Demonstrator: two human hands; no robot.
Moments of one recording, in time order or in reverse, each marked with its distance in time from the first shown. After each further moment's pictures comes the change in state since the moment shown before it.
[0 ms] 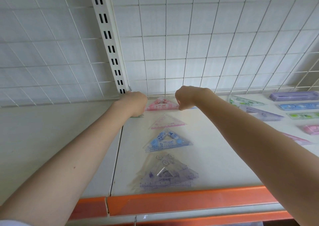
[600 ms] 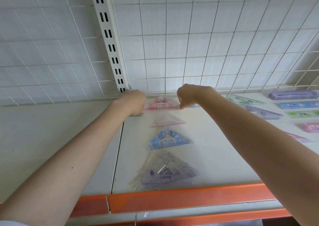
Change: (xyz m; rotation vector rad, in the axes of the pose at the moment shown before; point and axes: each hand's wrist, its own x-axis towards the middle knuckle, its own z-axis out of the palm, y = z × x) left_hand -0.016 0.003 -0.011 -0.047 0.003 -0.025; right_hand -0.004 0.004 -0.002 0.091 -0.009 0.023
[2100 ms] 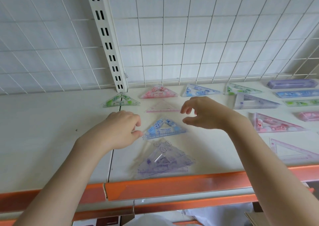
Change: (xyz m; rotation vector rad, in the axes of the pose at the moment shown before) left_hand -0.108 0.024 0.013 -0.275 -0.060 0.061; right_hand -0.099 -0.002 0.044 0.379 0.138 -0.134
